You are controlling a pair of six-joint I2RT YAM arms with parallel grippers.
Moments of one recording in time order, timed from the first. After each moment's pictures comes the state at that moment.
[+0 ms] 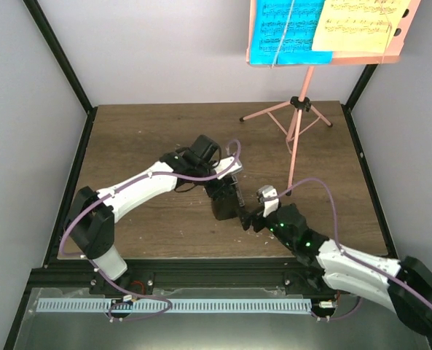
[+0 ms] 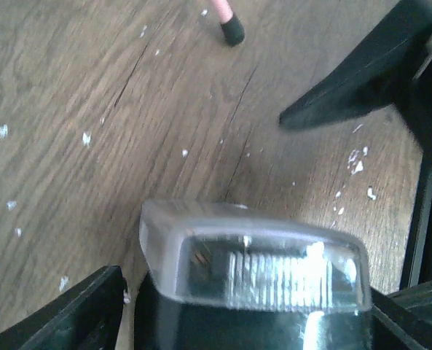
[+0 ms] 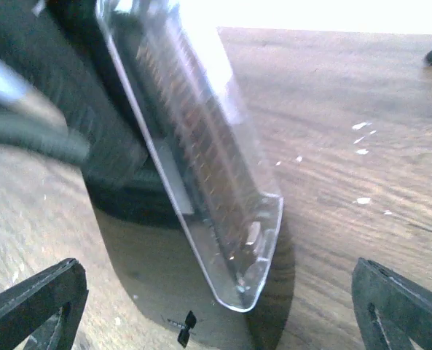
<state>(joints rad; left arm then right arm) -0.74 1.67 1.32 -0.59 0.42 0.26 0.83 0.92 0.18 0.43 0.09 0.19</state>
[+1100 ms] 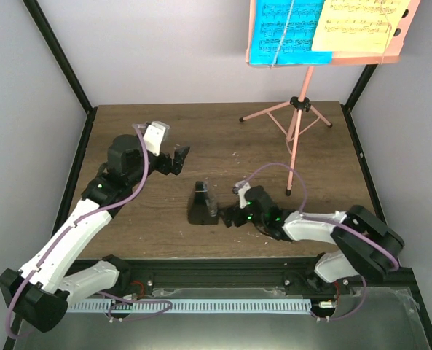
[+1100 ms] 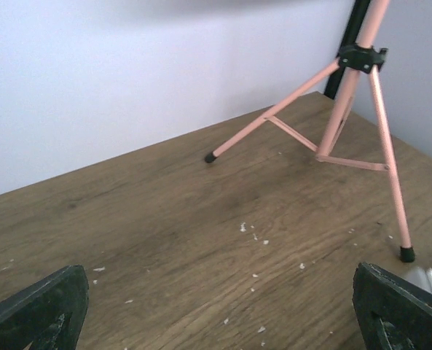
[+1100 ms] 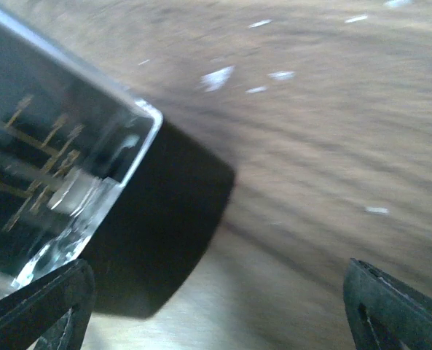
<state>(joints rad) -0.49 1.03 1.01 -0.27 0.07 -0.04 0.82 1.41 0.46 0.30 -0.07 0.39</state>
